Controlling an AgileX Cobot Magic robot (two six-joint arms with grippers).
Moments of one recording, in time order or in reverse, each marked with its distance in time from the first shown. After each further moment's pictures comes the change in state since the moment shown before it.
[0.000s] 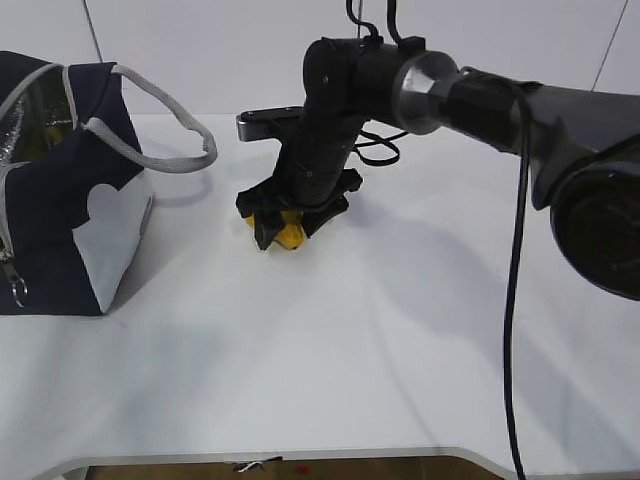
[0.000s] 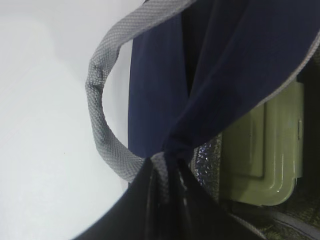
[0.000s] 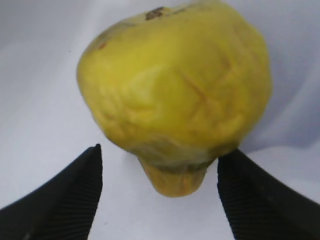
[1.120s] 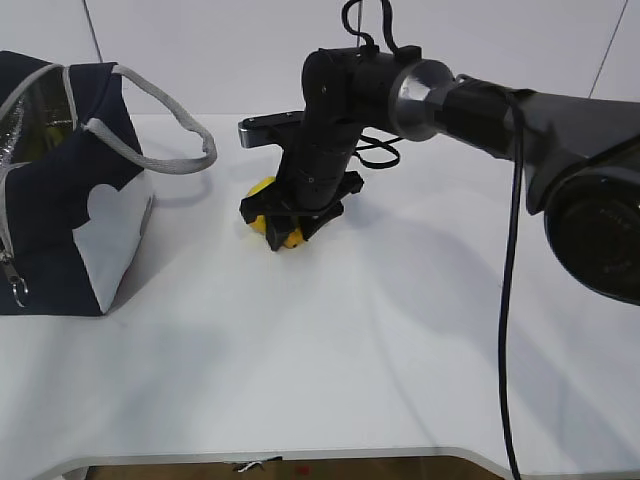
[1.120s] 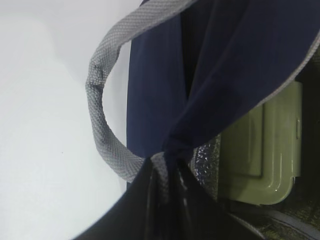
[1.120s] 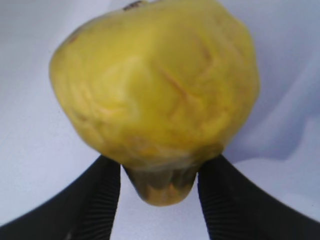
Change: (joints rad) left arm 0.000 0.000 0.000 -0.005 0.005 0.000; right arm 0.000 0.016 0.000 -0.034 -0.018 -0.001
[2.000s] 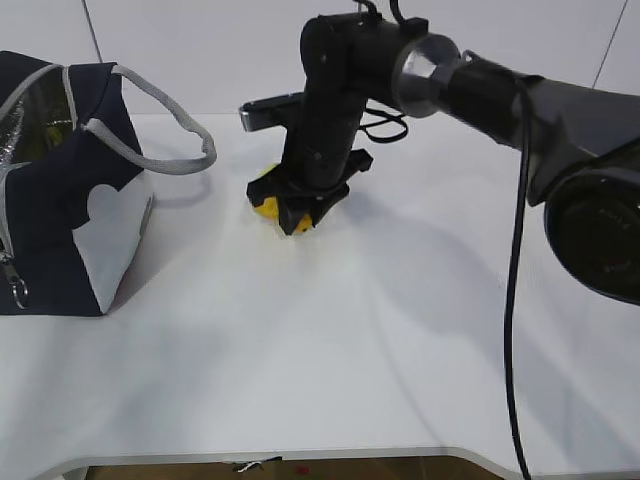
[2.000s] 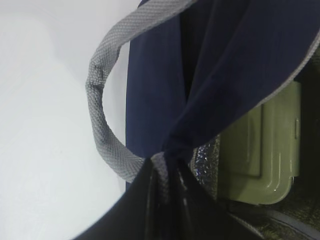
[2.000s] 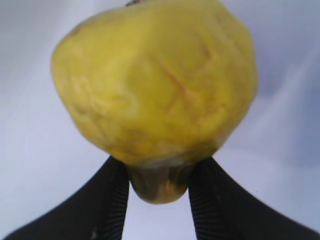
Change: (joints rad) left arm 0.000 0.000 0.000 -0.002 0.000 0.000; right arm 0.000 0.002 -0.111 -0.054 0.165 -0.004
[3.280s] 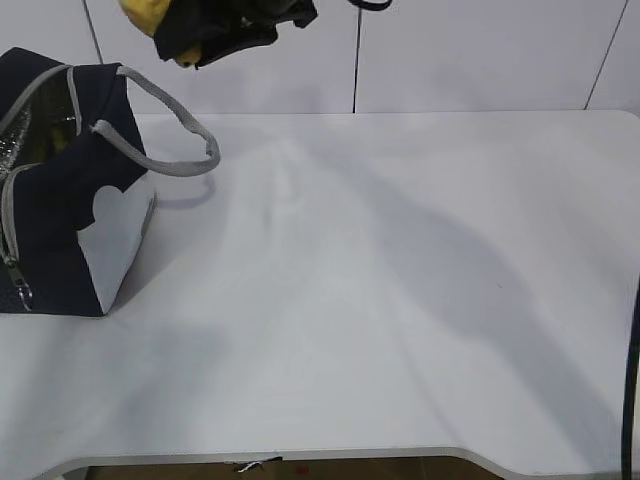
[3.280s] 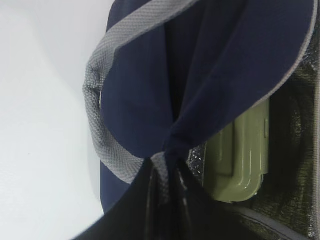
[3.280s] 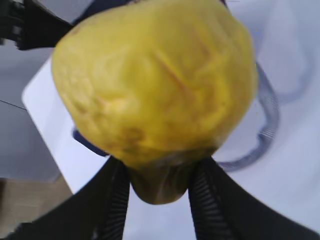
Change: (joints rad) left arm 0.000 0.000 0.000 -0.088 0.024 0.013; right arm 0.000 -0.274 -0.076 0.487 -0.047 -0.127
